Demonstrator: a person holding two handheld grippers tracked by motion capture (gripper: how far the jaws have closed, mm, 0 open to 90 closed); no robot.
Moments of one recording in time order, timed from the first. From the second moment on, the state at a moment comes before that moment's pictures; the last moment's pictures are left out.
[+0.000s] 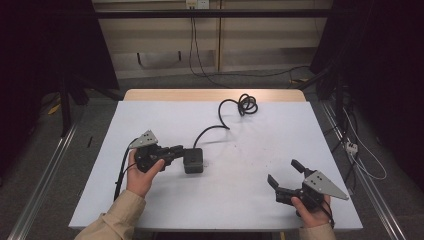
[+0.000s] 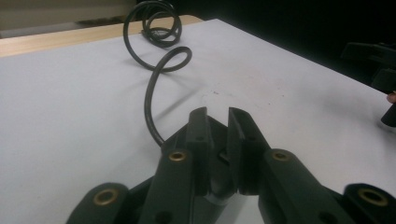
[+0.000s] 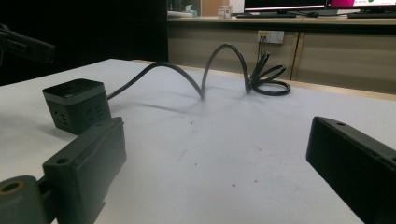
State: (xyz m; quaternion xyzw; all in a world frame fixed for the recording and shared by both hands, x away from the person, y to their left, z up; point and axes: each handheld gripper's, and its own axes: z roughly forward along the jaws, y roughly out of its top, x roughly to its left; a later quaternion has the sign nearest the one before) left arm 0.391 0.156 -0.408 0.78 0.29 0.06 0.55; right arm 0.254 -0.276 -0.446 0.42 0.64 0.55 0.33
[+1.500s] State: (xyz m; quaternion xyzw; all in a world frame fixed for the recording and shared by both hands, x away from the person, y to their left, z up) left arm 0.393 0.142 -0.408 0.80 0.28 0.05 0.53; right arm 0.256 -0.275 -0.444 0.42 0.64 0.55 0.34
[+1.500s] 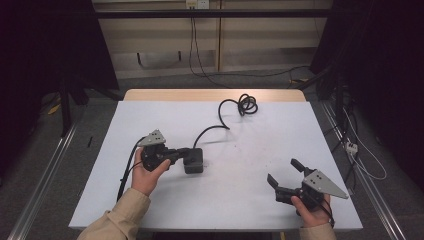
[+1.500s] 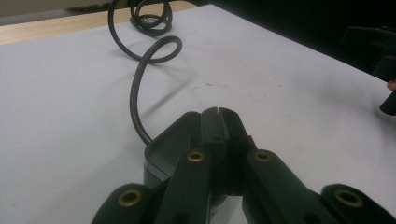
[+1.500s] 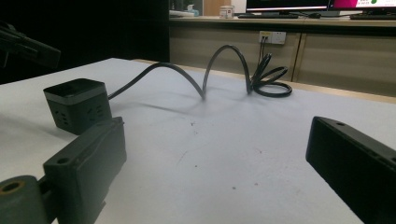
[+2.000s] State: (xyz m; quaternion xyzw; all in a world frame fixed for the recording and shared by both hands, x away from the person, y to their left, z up) left arm 0.393 0.135 -0.413 0.81 0.28 0.05 0.52; right arm 0.256 -0.275 -0.443 0.42 0.64 0.55 0.33
